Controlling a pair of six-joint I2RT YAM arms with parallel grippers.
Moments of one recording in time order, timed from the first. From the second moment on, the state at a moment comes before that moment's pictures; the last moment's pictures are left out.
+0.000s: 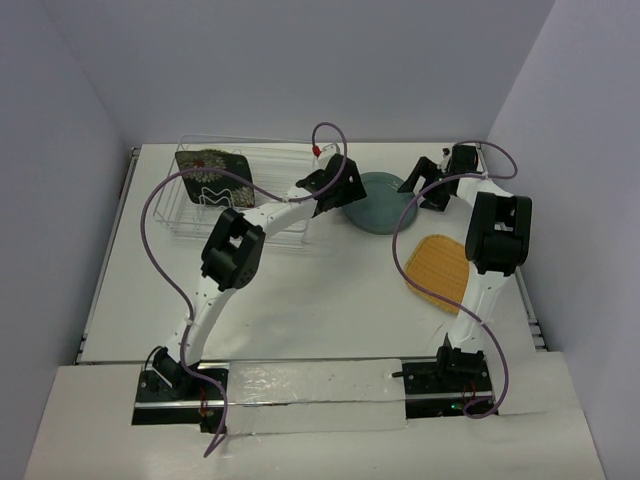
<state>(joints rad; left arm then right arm) -0.74 2.45 2.06 -0.29 -0.26 -0.84 -0.16 2.12 1.49 -0.28 -0.46 0.39</state>
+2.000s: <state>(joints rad) -0.73 2.53 2.09 -0.24 -0.25 -0.82 -0.14 1.91 1.38 -0.07 -0.67 0.48</state>
